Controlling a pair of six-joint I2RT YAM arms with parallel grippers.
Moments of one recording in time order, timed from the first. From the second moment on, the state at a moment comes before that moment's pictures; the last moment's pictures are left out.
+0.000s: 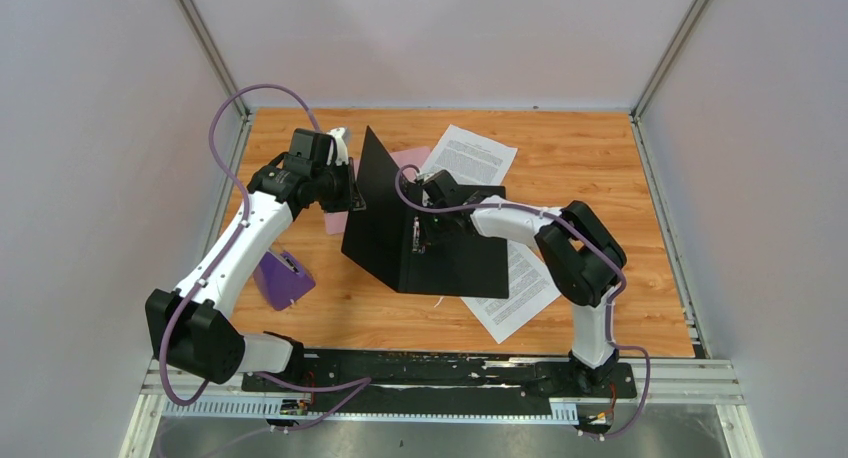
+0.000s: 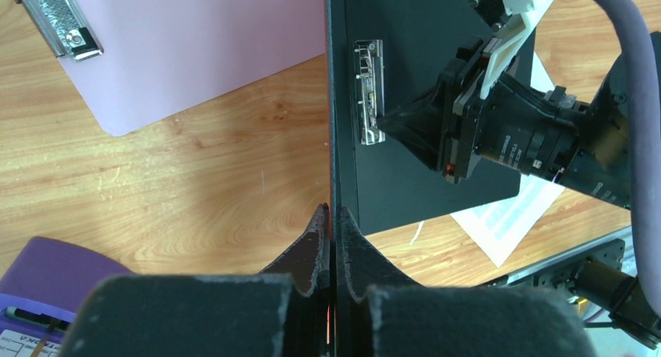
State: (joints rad) left arm -0.33 1.33 1.24 -0.77 0.20 -0.39; right arm 0.74 1.96 1.29 -0.25 -0.14 0.41
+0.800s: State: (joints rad) left arm -0.33 1.33 1.22 -0.75 0.20 -0.39; right arm 0.70 1.96 1.29 -0.23 -0.26 0.43
